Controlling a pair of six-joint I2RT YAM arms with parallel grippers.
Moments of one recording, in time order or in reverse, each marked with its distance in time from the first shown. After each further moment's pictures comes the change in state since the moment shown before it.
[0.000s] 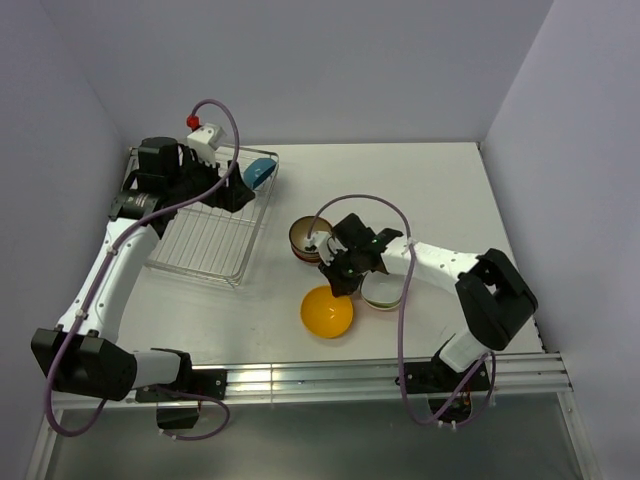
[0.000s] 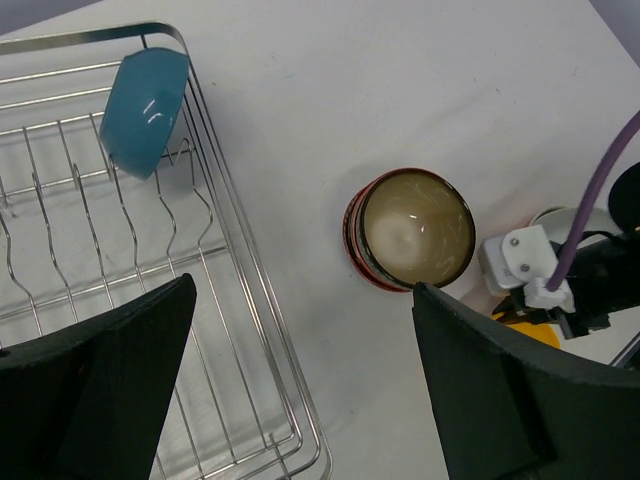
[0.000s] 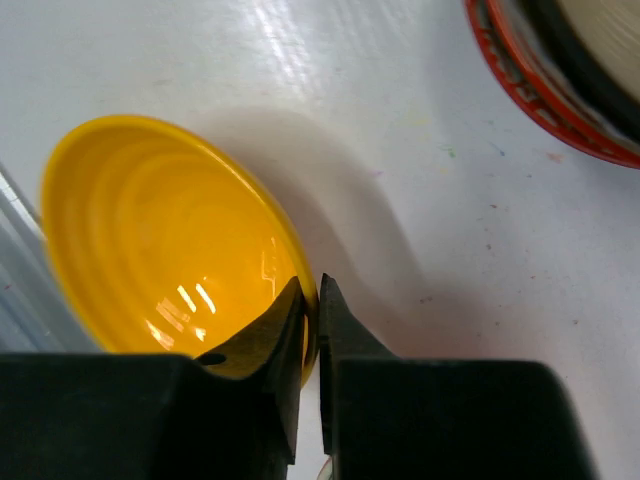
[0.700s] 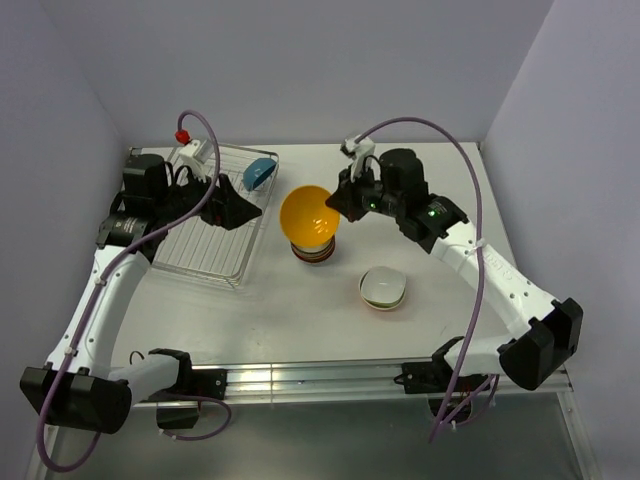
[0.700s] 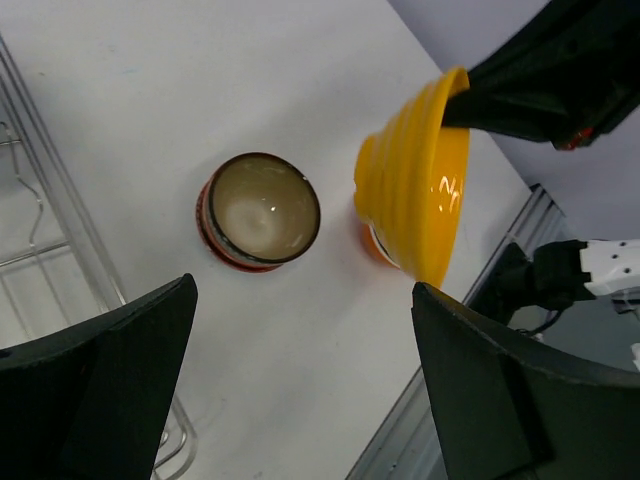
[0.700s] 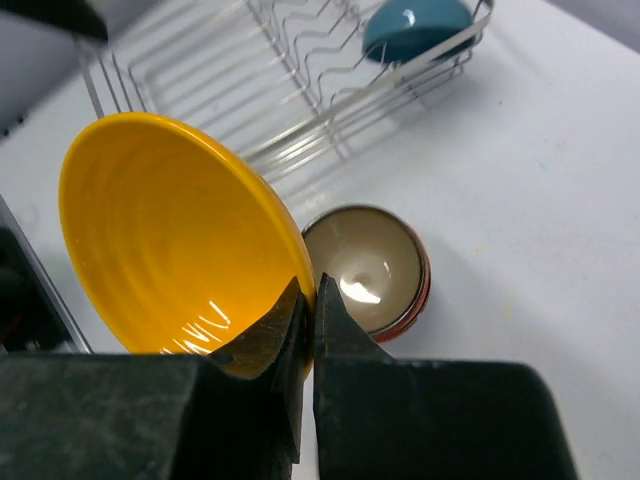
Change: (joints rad) left arm 0.017 -0.171 -0.124 0.035 0.254 -0.195; right arm -0.123 -0.289 0.321 0.109 0.035 0.274
